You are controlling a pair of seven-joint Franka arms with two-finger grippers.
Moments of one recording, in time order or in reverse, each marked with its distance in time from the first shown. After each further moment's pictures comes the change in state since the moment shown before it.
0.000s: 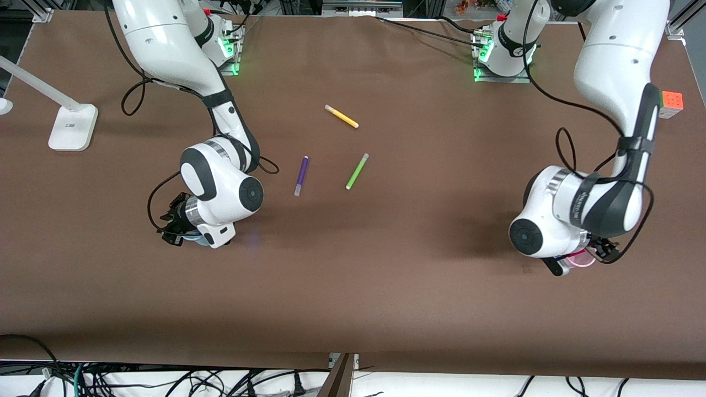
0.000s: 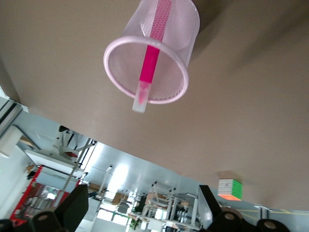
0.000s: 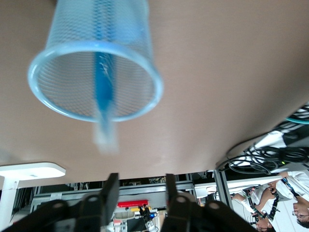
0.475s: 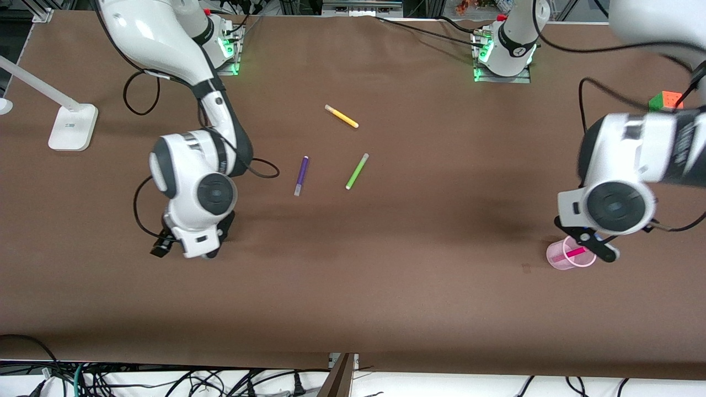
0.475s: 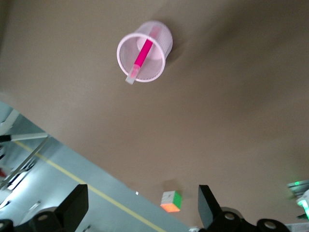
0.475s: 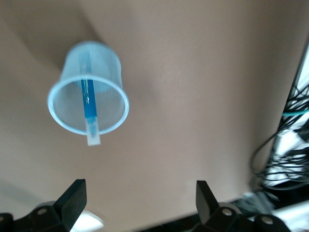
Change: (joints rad) left arm 0.001 -0.156 0.000 0.210 -0.344 -0.160 -0.017; right arm -0.007 -0.049 -0.088 0.174 0.395 -0.015 0.072
